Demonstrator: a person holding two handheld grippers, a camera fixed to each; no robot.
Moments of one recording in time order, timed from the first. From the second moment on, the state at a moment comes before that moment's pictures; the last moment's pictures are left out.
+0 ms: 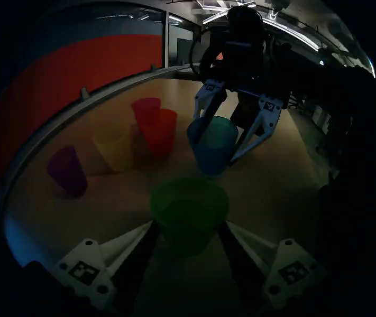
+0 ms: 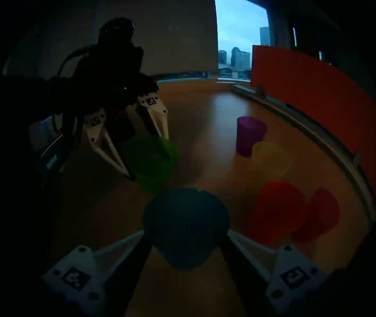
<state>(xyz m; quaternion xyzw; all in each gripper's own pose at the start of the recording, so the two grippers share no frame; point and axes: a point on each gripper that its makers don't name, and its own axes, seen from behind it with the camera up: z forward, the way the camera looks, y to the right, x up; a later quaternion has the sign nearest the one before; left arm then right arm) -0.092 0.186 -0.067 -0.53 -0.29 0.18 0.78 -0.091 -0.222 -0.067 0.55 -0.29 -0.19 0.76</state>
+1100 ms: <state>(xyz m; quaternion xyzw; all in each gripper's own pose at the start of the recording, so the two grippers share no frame) -0.101 0.172 -0.074 -0.52 -0.30 0.17 0.78 -0.105 -0.216 -0.072 0.55 -0.30 -0.21 0.75</state>
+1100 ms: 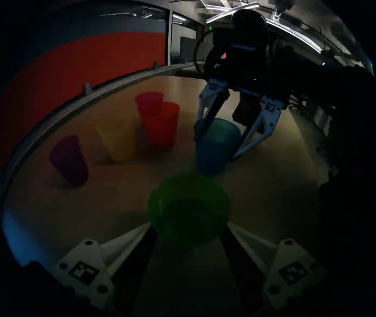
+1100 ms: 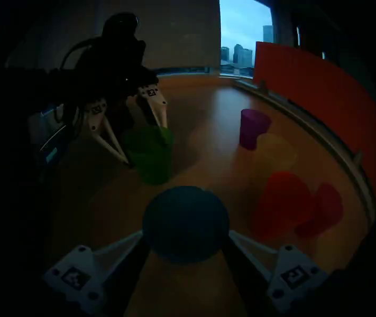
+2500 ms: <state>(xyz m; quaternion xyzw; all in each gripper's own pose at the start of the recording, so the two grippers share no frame) -0.078 0.144 -0.089 -0.49 -0.29 0.18 0.80 -0.089 -0.187 -0.087 0.52 -0.29 -0.21 0.78</state>
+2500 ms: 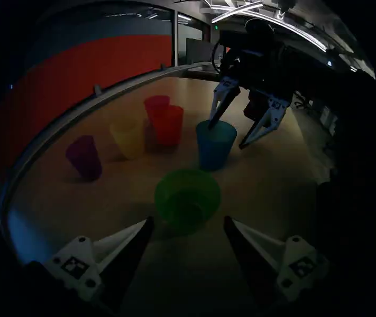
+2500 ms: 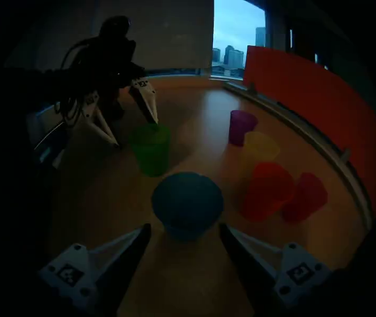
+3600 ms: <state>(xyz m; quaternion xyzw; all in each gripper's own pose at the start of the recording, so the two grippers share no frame) -0.026 0.071 -0.075 -0.36 -0.23 0.09 0.90 -0.037 -0.136 -0.085 0.40 -0.25 -0.13 0.87</state>
